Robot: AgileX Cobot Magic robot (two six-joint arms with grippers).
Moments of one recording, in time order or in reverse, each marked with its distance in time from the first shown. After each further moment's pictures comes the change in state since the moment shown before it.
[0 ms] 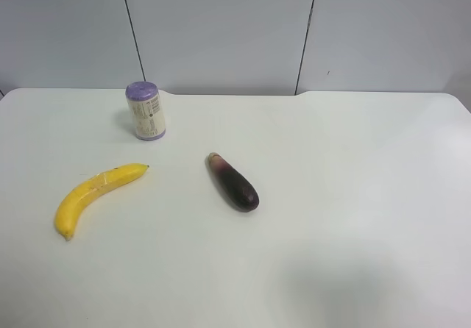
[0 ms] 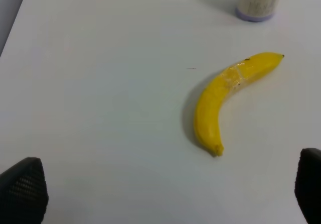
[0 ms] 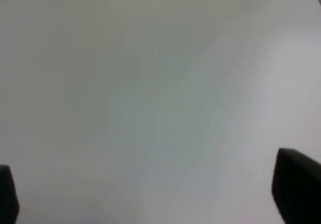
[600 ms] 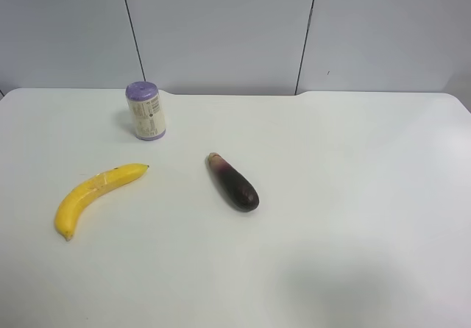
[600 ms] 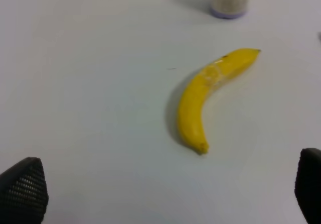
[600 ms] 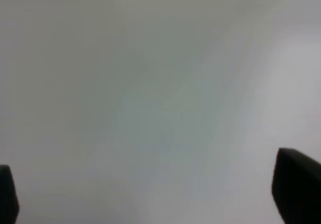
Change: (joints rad) left arm -0.027 0.000 0.000 0.000 0.000 0.000; right arm 0.004 0.000 0.000 0.000 0.000 0.000
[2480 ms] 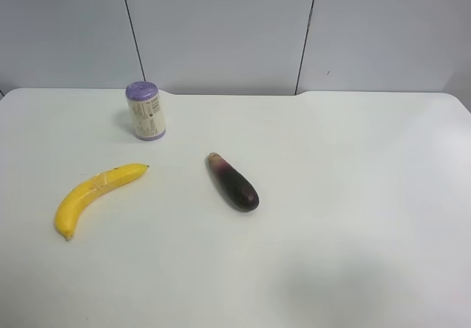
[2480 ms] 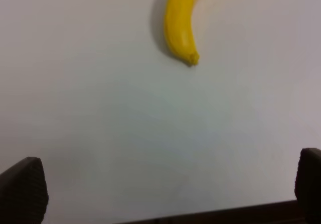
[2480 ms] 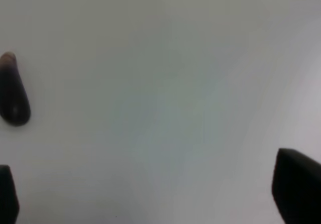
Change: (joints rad) left arm -0.111 0.195 -0.060 0.009 0.161 0.001; right arm 0.157 0.000 0.000 0.000 0.000 0.000
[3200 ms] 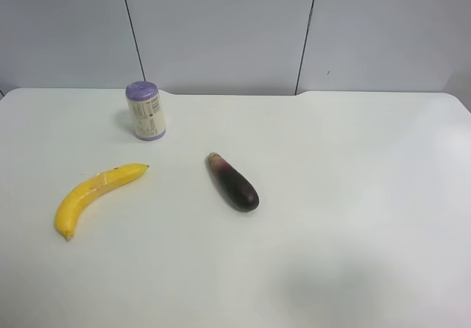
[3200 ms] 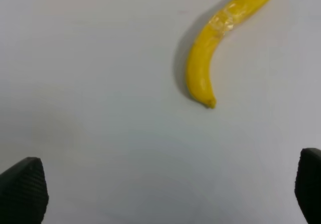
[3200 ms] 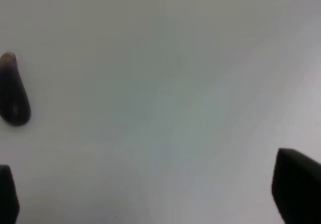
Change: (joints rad) left arm 0.000 0.401 -0.293 0.032 -0.006 0.002; right arm 0.000 0.000 0.000 0.000 0.000 0.000
